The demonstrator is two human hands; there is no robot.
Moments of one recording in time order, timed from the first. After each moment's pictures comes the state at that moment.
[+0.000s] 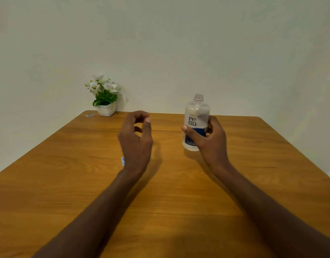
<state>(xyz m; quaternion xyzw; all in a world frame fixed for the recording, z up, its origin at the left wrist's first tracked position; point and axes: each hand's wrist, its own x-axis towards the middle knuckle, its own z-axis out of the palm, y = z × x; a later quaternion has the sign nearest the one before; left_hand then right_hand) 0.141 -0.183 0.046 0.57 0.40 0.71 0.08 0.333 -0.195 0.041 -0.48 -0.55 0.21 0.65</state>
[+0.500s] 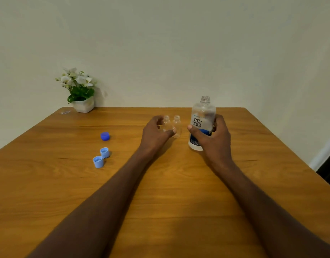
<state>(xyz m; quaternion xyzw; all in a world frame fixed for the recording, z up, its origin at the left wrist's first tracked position) 0.237 -0.109 0.012 0.65 0.52 0.46 0.31 0.409 -0.183 0.014 -0.56 -0.53 0.14 0.63</state>
